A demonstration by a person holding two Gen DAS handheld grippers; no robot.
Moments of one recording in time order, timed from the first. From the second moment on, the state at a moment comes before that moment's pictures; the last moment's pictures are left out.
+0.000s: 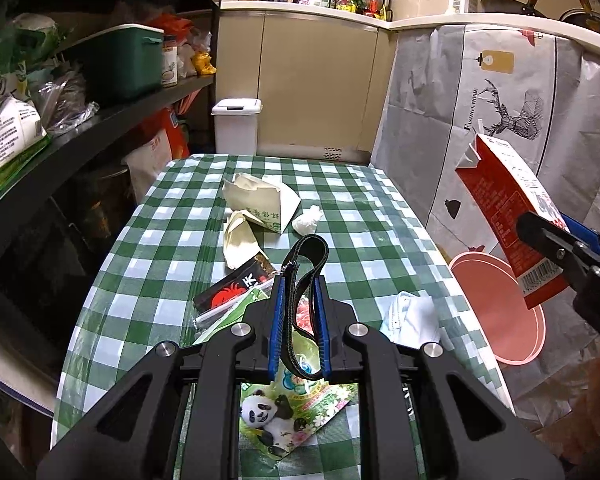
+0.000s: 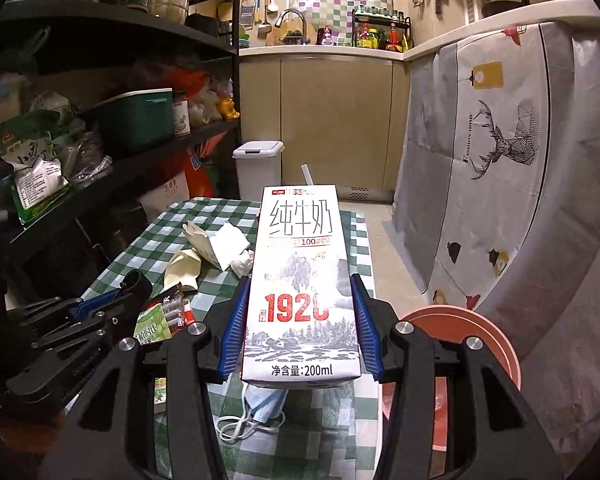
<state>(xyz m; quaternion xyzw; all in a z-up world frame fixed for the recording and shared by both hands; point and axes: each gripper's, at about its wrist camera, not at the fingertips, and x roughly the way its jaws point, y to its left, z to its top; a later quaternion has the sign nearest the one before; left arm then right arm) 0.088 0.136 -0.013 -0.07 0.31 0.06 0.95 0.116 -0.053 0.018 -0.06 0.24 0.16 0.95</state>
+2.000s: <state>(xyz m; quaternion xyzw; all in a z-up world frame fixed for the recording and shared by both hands) 0.137 -0.028 -0.005 -0.03 0.30 -0.05 0.95 0.146 -0.226 0.027 -0.03 0.24 0.03 0.97</state>
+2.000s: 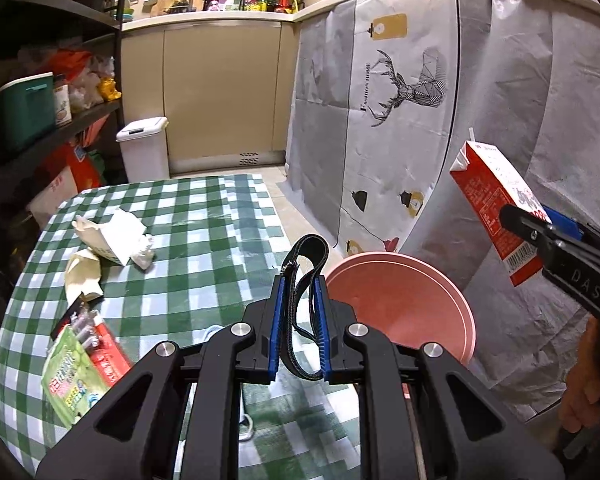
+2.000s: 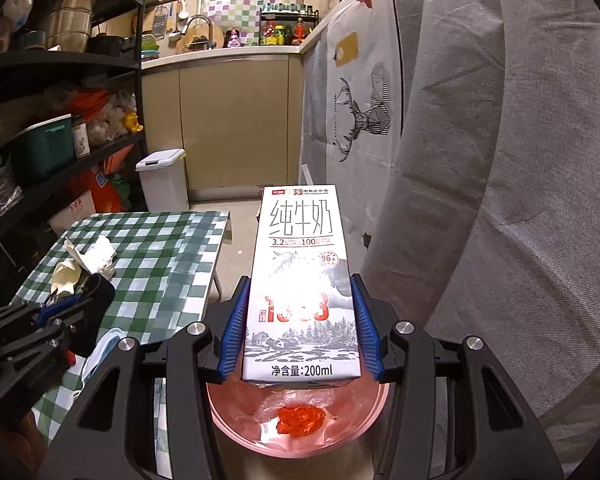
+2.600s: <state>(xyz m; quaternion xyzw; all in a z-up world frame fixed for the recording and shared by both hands) 0.149 -0.044 -0.020 -0.02 0.31 -0.06 0.95 0.151 -0.230 0.023 -0.03 0.25 0.03 0.97</state>
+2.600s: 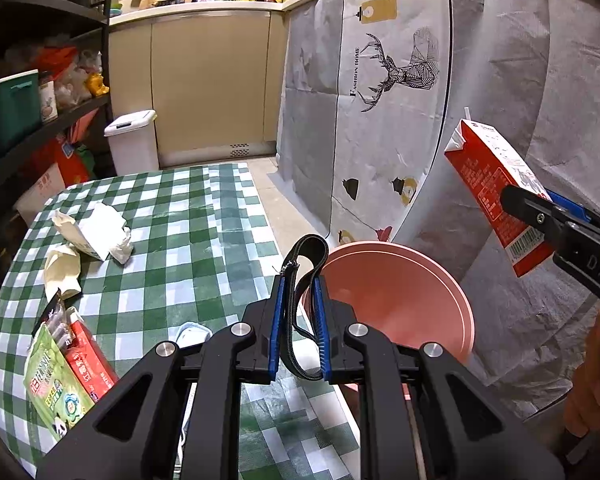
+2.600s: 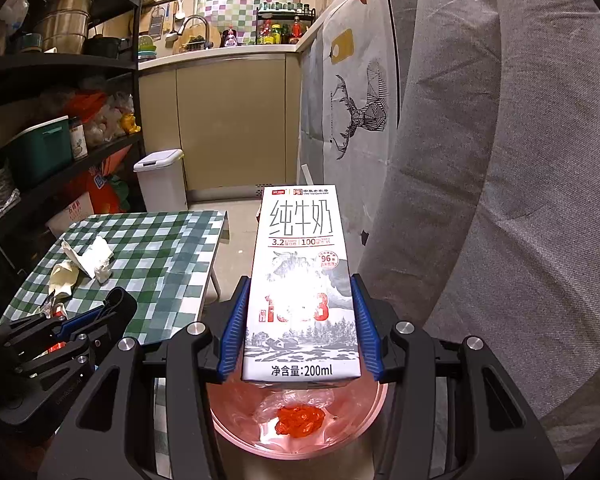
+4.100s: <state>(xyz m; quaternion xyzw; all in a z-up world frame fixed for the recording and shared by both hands) 0.181 -0.077 -0.035 0.00 0.32 -0.14 0.94 0.169 -0.239 0.007 -0.02 0.26 0.01 0.96</state>
